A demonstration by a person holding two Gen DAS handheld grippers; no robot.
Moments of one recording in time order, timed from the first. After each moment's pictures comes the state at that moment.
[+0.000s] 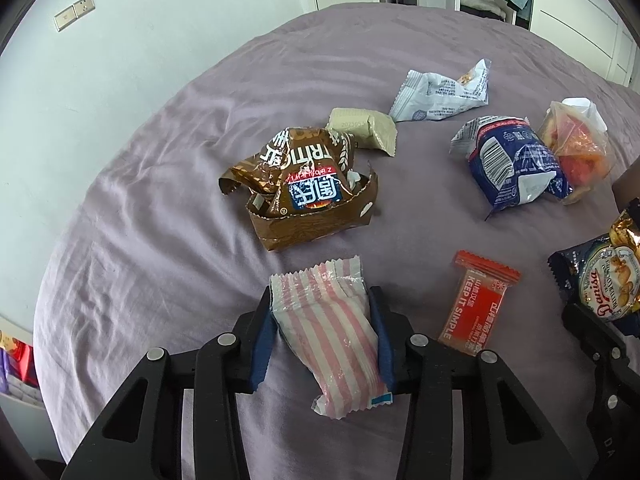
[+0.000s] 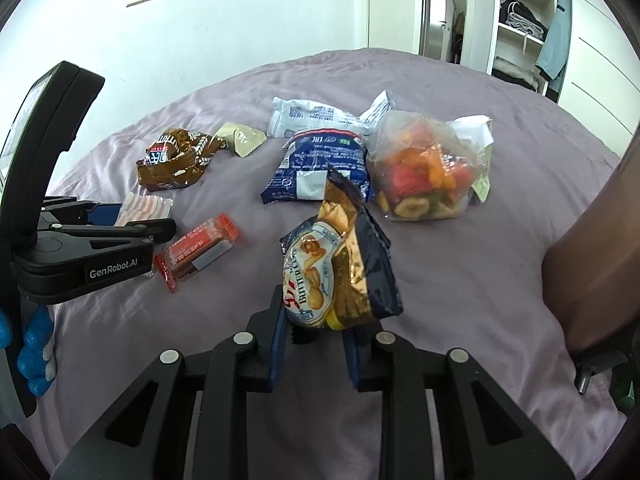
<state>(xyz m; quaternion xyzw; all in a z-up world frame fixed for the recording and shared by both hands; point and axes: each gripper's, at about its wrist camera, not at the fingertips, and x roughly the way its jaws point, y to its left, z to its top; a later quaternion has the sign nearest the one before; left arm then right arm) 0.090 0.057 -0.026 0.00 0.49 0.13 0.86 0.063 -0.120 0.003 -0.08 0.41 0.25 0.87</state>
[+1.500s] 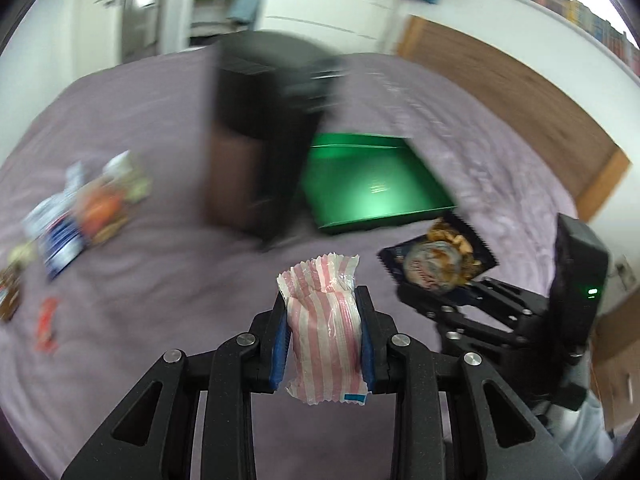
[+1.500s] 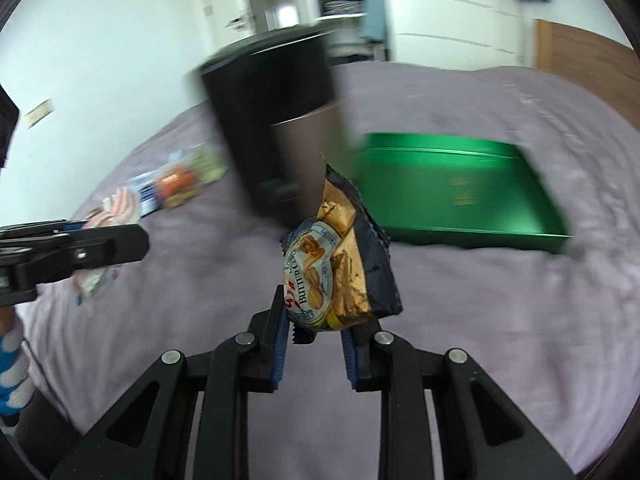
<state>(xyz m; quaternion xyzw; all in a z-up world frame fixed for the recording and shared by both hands) -0.009 -0.239 0.109 0.01 0.43 -0.32 0.85 -0.070 -0.422 0.086 0.05 0.39 0.03 0.92</state>
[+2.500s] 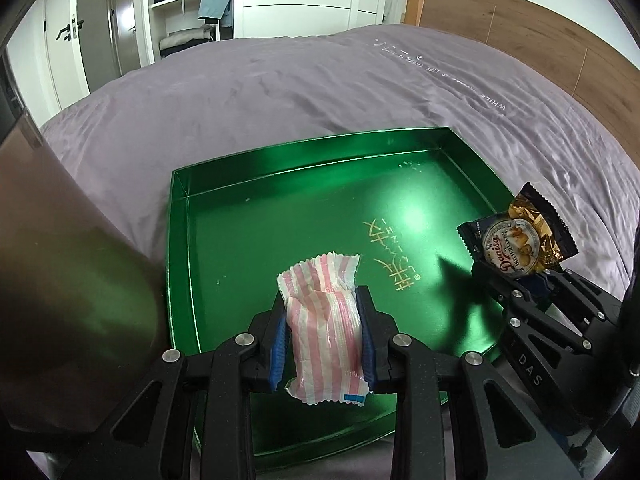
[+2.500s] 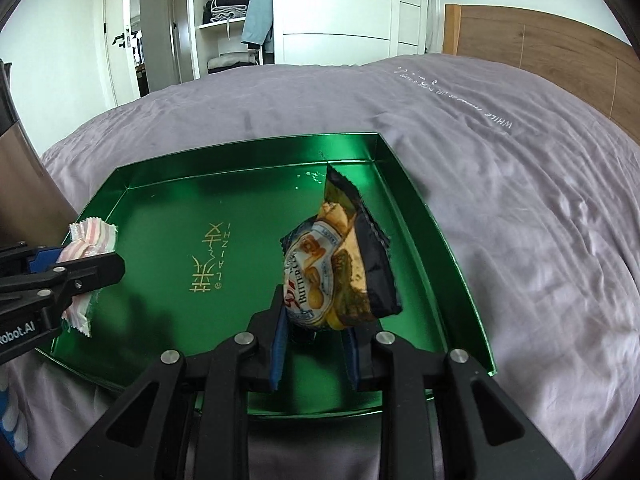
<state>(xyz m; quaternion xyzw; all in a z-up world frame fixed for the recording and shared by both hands) 0.149 -0.440 0.002 0.09 0.42 -0.26 0.86 0.076 -0.601 -0.013 0.04 0.37 -0.11 0.92</state>
